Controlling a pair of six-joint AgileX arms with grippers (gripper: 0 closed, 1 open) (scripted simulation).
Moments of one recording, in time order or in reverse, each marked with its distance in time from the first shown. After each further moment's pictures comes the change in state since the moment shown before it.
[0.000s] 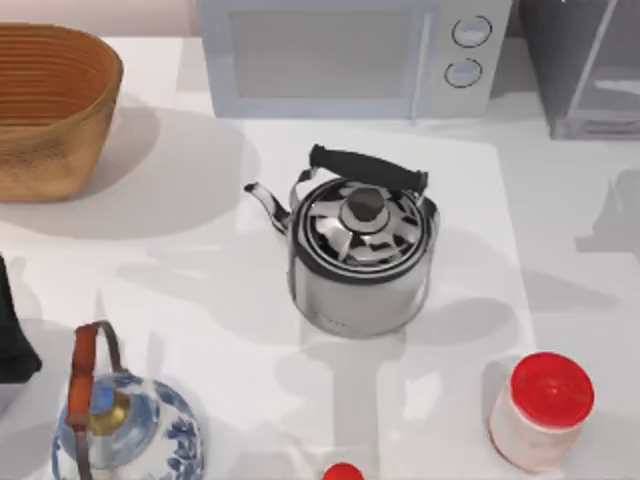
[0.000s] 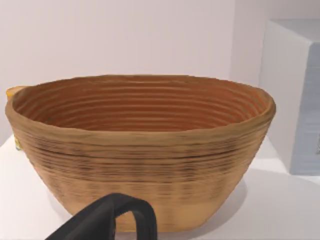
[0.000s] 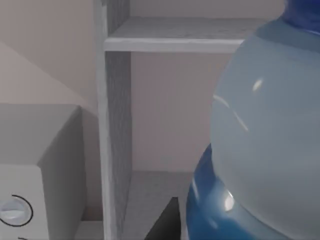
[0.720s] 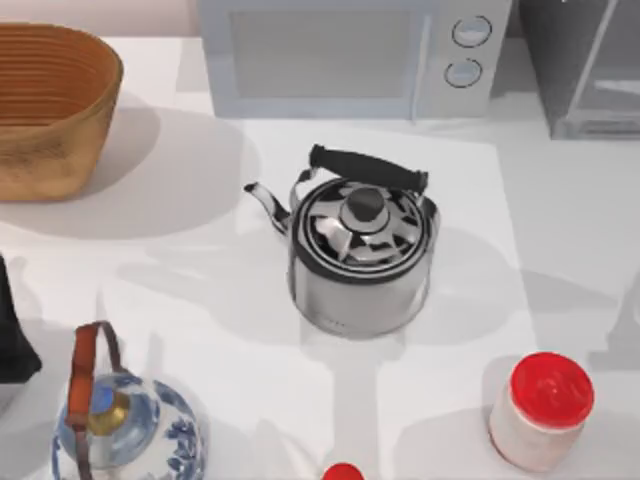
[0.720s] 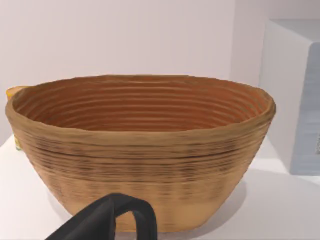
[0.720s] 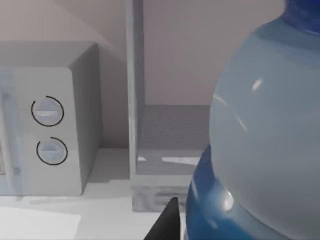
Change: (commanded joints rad) left arm 0.000 0.000 0.000 0.000 0.000 0.000; right arm 0.103 -0.831 -0.393 -0.450 0.100 -0.007
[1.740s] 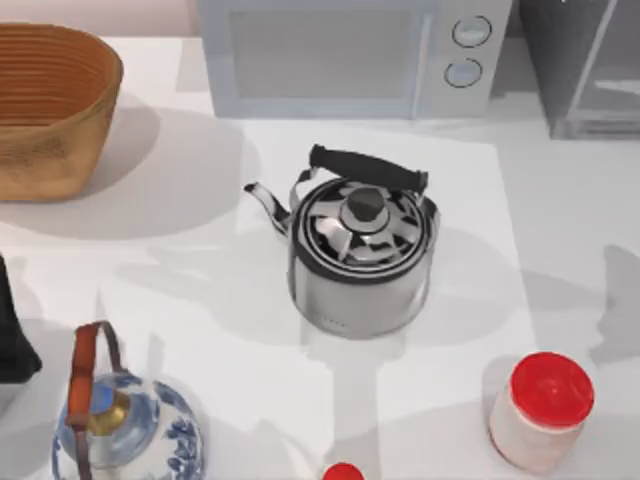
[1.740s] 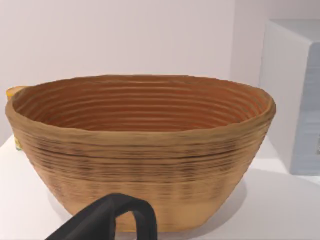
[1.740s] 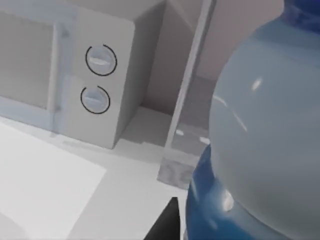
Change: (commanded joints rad) left arm 0.000 0.000 0.000 0.000 0.000 0.000; right arm -0.158 0.312 0.148 0.013 -0.346 -0.245
